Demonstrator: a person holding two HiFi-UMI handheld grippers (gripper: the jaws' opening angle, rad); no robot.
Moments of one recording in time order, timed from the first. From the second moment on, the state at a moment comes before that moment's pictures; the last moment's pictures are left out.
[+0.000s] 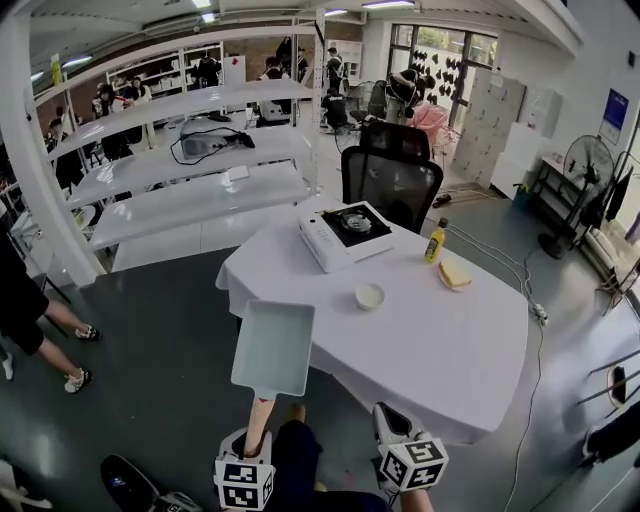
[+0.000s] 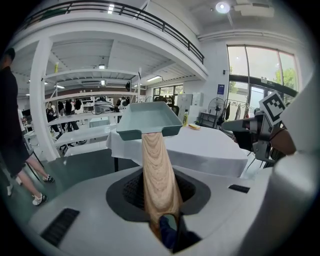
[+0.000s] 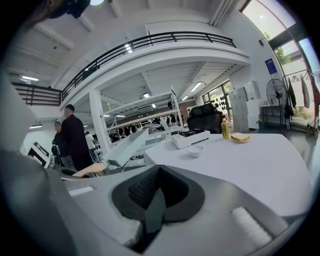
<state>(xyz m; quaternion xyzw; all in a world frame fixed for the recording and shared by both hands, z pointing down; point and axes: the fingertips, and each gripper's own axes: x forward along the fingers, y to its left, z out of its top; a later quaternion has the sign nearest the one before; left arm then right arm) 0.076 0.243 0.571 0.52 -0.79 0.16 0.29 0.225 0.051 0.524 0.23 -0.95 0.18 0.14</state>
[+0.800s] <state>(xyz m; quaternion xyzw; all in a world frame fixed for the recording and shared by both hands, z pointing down) -0.134 0.061 0.547 0.57 -0.76 0.17 0.25 0.032 -0.105 0.500 0.28 -0.94 0.17 0.12</state>
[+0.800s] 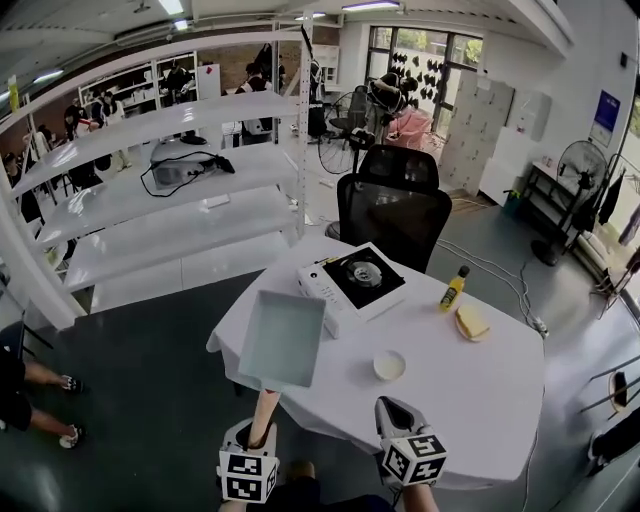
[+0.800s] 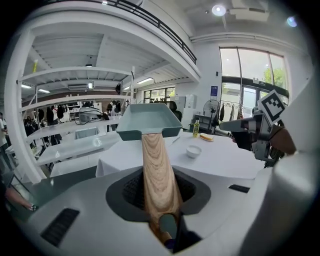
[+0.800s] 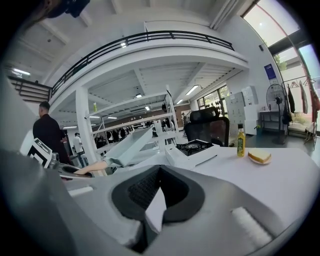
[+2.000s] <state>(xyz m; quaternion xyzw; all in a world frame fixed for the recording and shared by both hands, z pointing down) -0.246 -0.027 0.578 0.61 -0.72 0.19 0.28 -0.086 -0.196 0.535 0.31 -0.92 0.20 0.14</state>
